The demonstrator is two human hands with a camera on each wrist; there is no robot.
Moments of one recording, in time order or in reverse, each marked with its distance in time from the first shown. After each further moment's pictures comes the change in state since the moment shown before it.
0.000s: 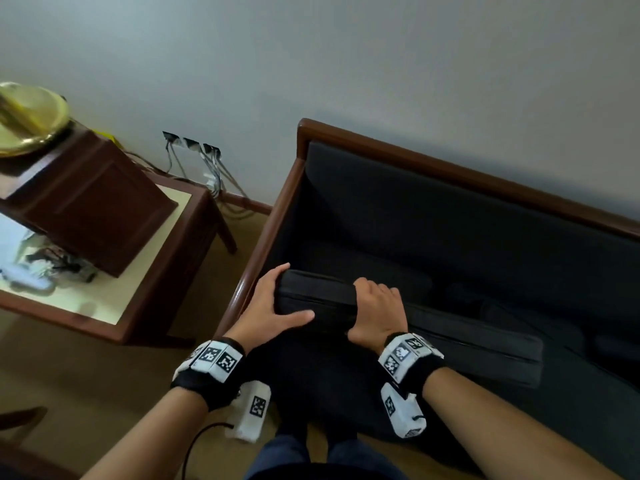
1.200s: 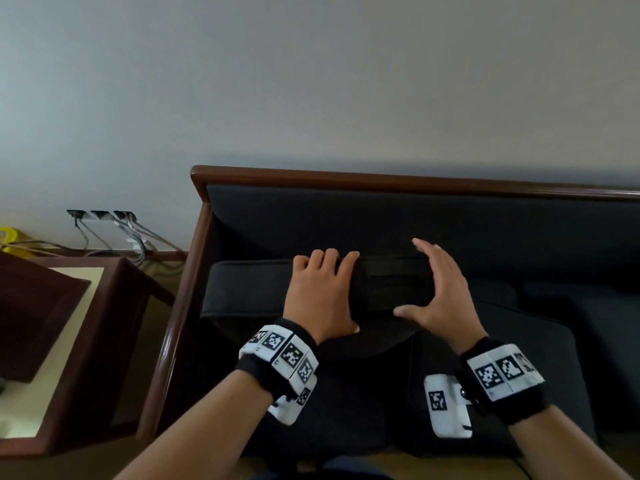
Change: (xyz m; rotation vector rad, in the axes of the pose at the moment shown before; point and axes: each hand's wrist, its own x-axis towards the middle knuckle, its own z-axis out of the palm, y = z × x) left_hand 0.031 0.209 0.177 1.248 -0.079 0.551; right_hand -0.103 0.185 -0.112 0.545 0.438 0.230
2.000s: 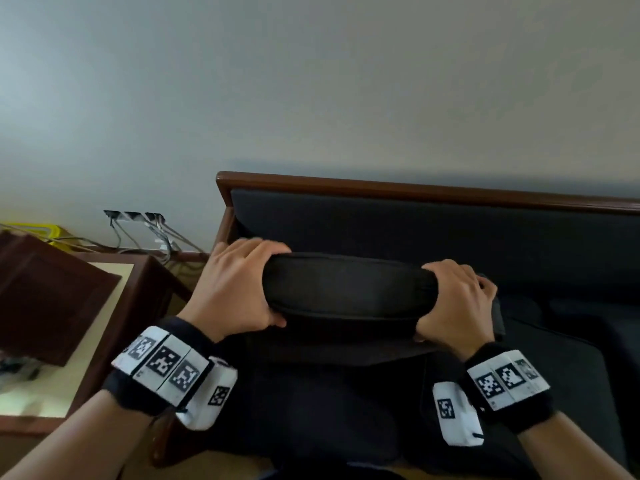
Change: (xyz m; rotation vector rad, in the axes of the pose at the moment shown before) left_hand -0.071 -0.098 -0.064 -0.274 0.222 -0.061; right_hand -0.008 -0.020 -0.006 -0.320 0.079 0.011
